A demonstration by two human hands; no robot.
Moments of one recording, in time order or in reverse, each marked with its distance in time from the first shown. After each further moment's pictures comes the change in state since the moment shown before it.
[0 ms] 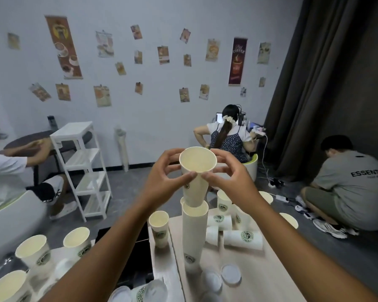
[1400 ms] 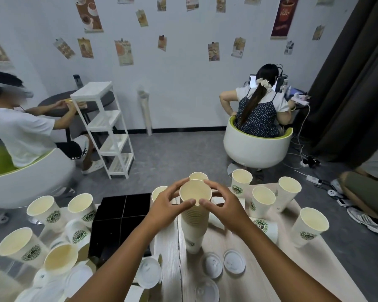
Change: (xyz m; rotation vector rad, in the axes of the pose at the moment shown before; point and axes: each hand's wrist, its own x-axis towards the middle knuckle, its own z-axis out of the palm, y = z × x) left_hand -0.034 -0.164 0.051 0.147 -0.042 -0.444; right_hand -0.002 0.196 0.013 -0.086 -0.260 0.202
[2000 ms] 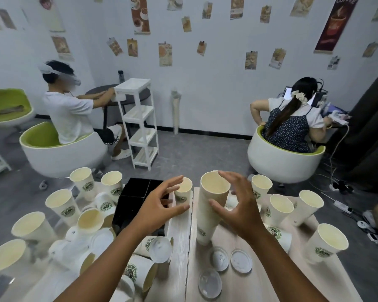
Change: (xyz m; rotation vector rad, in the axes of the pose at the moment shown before) left_hand -0.100 0.012 -0.035 0.033 0.219 0.061; right_hand -0.041 -0.045 0.006 -0.247 0.094 -0.436
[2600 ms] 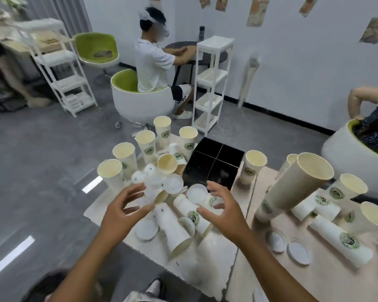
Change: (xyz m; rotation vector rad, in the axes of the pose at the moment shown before) left_hand -0.248 -0.089 -0.153 -0.034 0.588 -0.320; right_hand -0.085 -0.086 0.195 0.368 -0.594 0.234
